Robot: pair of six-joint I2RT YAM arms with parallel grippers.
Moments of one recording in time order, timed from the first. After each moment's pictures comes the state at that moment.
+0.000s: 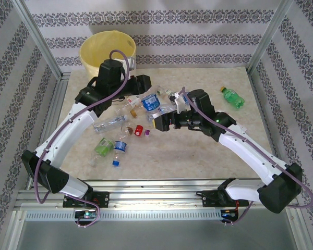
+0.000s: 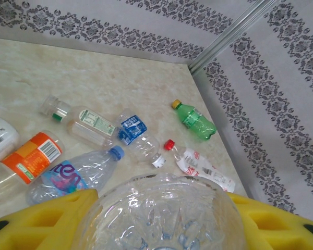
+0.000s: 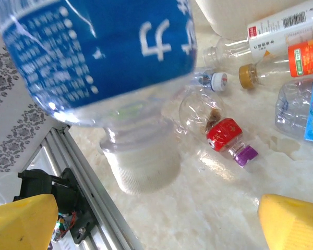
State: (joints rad) left arm -0.48 1.48 1.62 -0.58 0.20 -0.56; right arm 0.59 1.24 1.11 -0.48 -0.51 0.37
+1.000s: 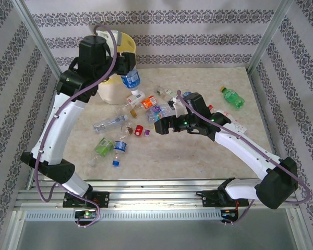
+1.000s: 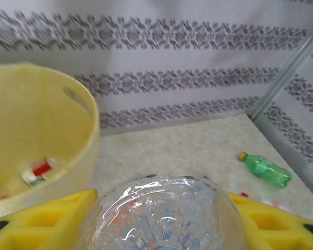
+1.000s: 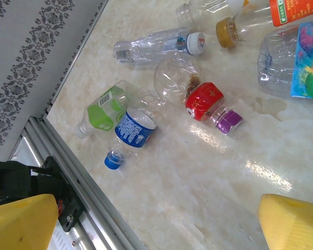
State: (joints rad) left arm -0.41 1.60 2.13 -0.86 -0.05 -0.21; right arm 0.59 1.29 1.08 -0.53 -0.49 0.39
